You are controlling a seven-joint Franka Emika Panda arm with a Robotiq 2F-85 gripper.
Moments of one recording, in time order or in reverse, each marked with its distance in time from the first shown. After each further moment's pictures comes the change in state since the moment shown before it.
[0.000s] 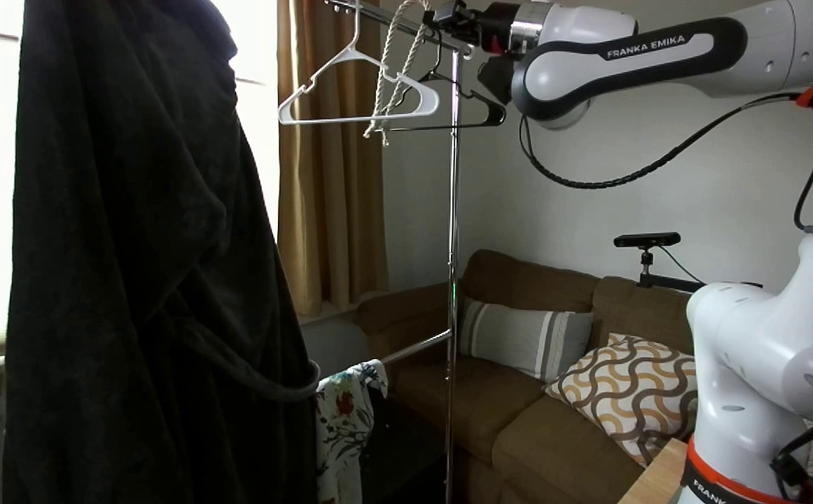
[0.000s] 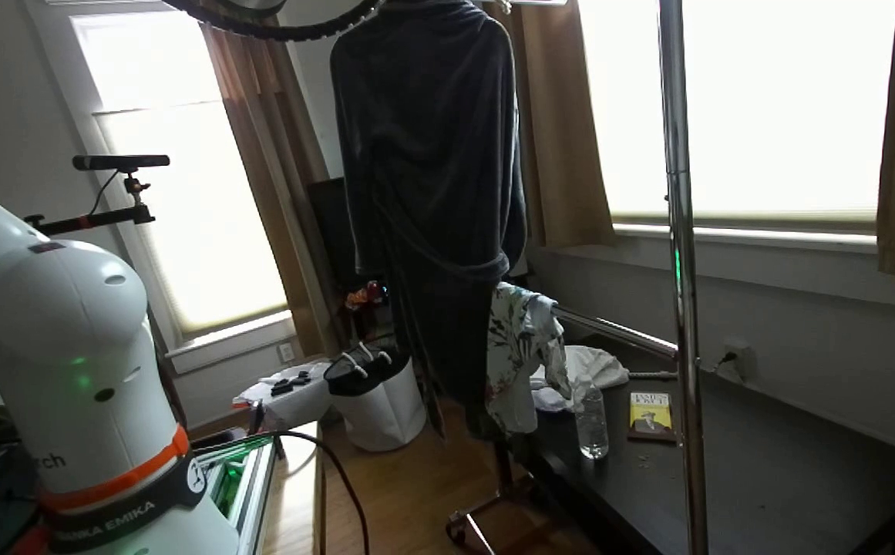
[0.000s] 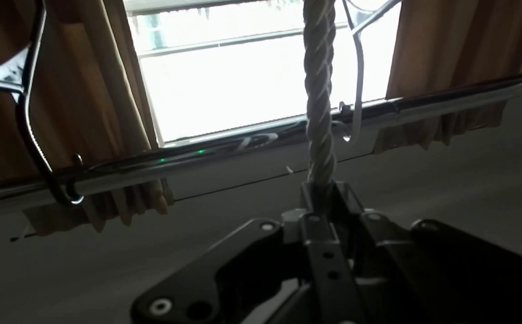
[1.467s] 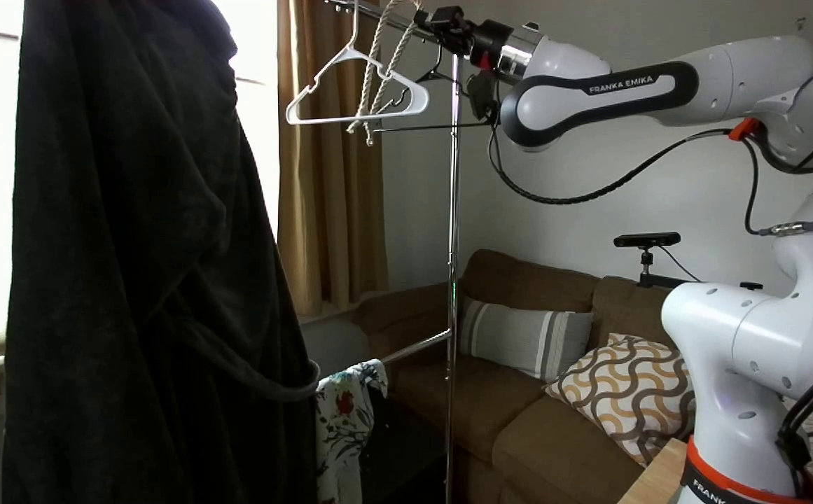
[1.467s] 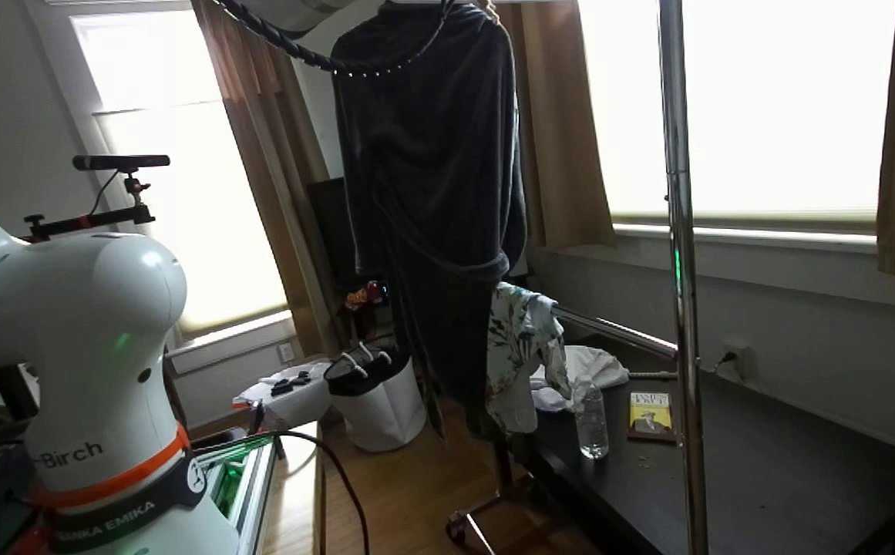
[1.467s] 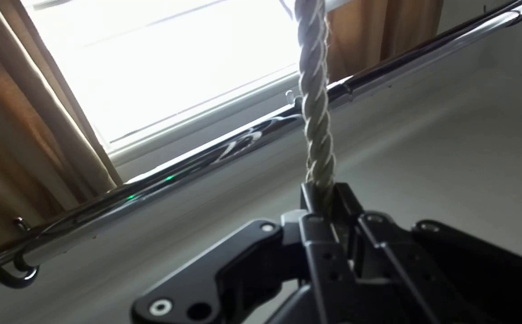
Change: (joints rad) arm 0.496 -0.035 -0.411 0.026 -0.252 0.165 0.099
